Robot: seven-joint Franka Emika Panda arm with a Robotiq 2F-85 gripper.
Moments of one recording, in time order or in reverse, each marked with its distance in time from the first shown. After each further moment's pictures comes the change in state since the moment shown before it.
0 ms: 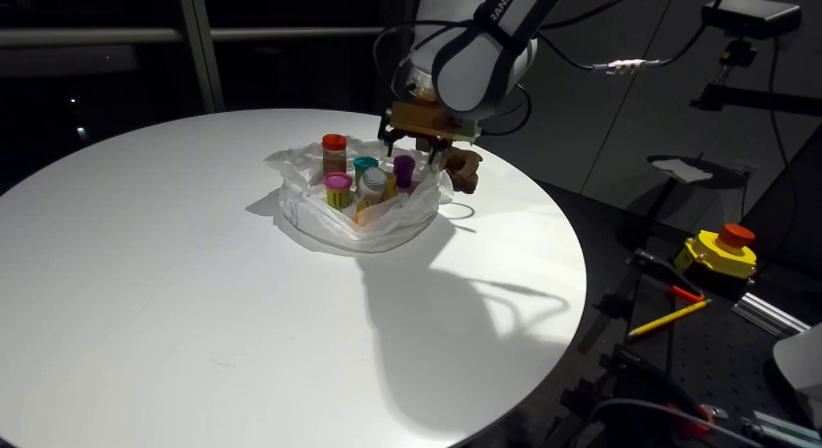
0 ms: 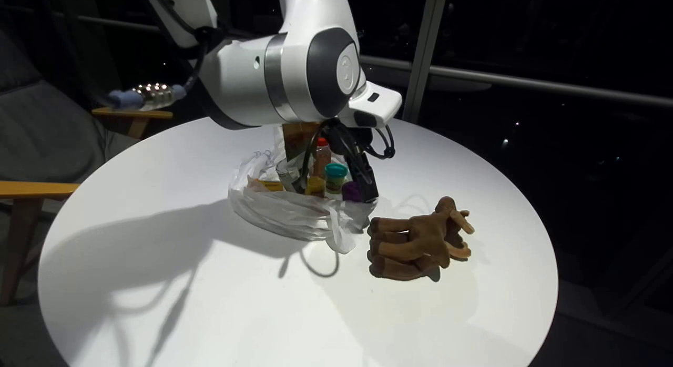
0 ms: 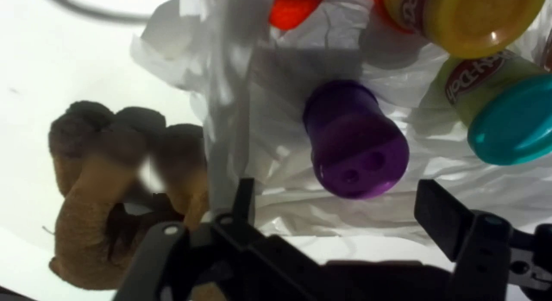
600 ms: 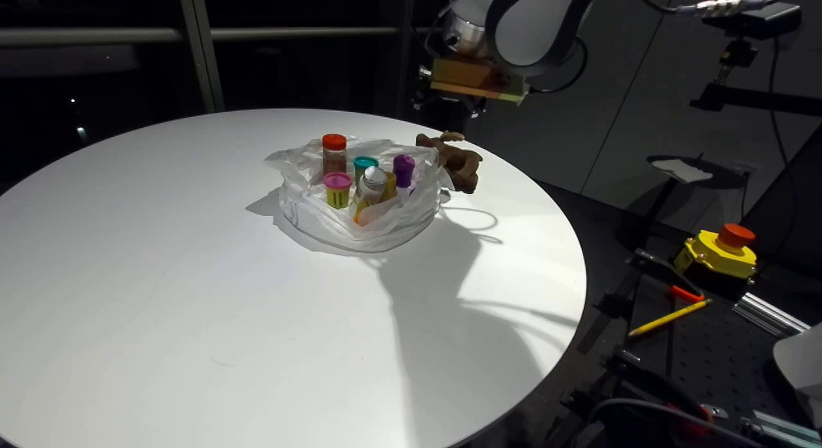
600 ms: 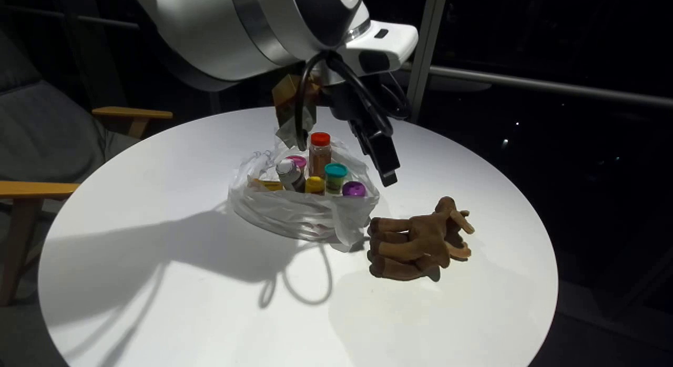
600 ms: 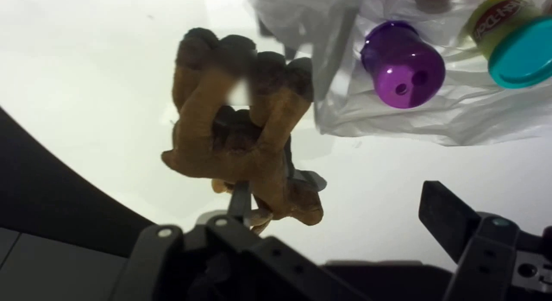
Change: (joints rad) arm 0.252 -0.232 -0.298 -0.232 -0.109 0.005 0.008
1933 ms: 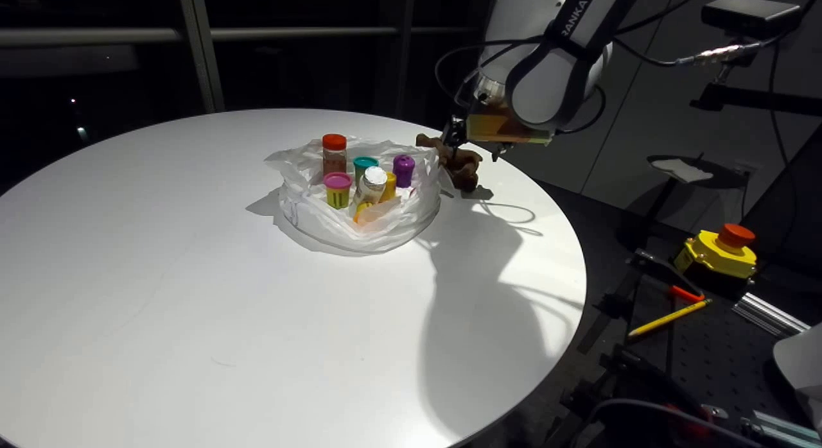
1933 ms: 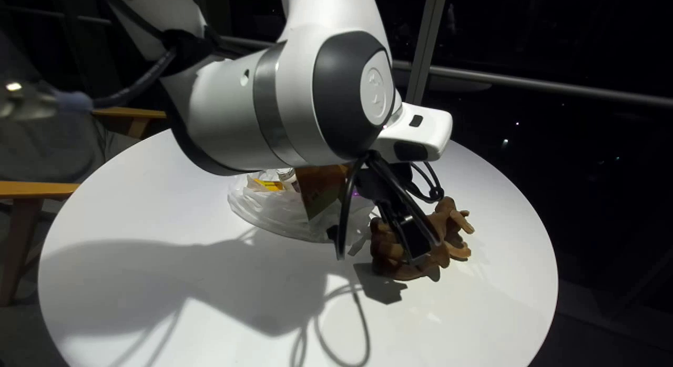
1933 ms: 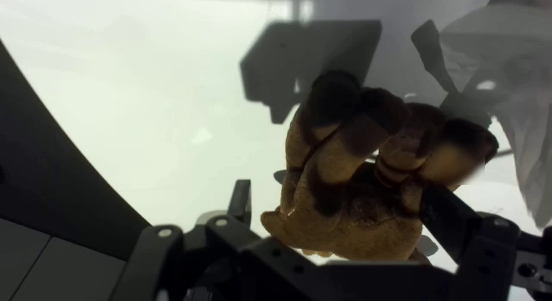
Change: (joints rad) arm -0.149 0.147 0.051 -0.045 0.079 0.127 -0.142
